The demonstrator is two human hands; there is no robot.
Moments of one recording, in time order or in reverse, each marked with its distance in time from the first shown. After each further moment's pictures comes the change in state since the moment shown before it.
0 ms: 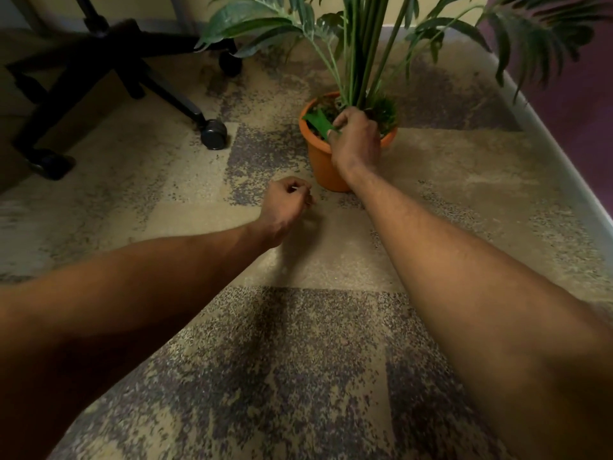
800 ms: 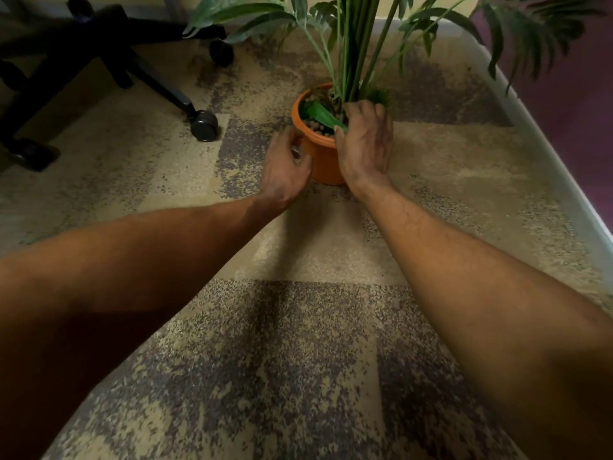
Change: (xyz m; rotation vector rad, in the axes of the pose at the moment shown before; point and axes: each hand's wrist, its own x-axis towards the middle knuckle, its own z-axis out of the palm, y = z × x) left_hand 0.014 0.038 0.001 0.362 0.133 0.419; right_hand -0.006 0.027 -0.009 -0.410 0.196 -0.370
